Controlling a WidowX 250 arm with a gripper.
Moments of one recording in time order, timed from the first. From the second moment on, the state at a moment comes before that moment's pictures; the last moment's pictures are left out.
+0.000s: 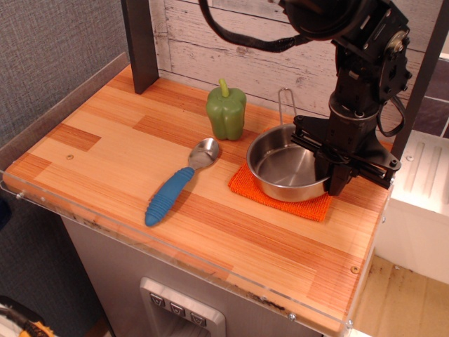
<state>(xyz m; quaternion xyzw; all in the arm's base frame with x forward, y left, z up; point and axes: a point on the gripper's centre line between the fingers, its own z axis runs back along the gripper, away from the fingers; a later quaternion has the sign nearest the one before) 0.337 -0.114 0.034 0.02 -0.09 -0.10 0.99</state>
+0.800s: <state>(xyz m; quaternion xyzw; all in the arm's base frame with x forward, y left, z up) 0.326 -0.100 0.093 -0.07 -0.12 -0.07 0.99</state>
